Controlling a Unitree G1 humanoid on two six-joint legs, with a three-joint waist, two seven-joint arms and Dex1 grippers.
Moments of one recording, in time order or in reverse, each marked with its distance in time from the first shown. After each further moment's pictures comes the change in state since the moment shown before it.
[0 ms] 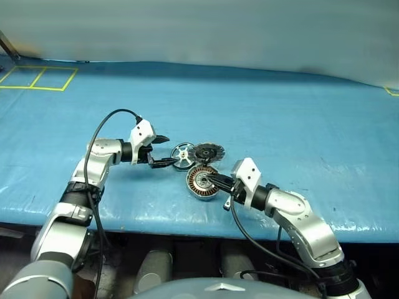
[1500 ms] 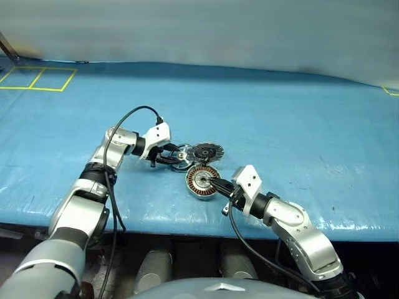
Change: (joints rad) left arm -0.190 -0.084 -0.068 0.299 0.197 -0.205 -0.123; right arm 0.065 0.015 0.022 -0.023 -0.017 -0.028 -0.068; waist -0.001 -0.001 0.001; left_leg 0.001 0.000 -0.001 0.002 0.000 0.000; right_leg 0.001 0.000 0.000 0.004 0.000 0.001
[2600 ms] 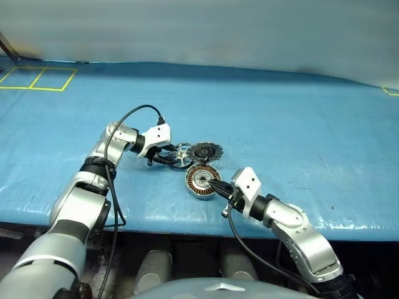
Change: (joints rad) left arm -0.062 -0.003 -0.026 0.117 0.076 -0.102 -0.008; right arm 0.016 0.000 0.006 0.002 -0.022 0.001 -0.001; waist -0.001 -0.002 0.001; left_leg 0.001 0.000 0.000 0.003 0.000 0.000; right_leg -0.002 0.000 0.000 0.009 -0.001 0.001
